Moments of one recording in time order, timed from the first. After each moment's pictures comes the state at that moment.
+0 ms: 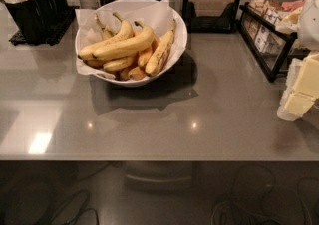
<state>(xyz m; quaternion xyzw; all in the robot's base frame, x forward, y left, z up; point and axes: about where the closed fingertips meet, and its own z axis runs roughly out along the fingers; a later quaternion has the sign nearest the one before) 0.438 -0.216 0.978 -0.60 0.78 -0.04 0.16</state>
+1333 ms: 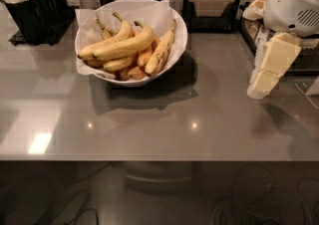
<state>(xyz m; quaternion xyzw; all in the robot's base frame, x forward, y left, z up) 0.480 -0.168 0.983 -0.65 0.74 0.00 0.20</state>
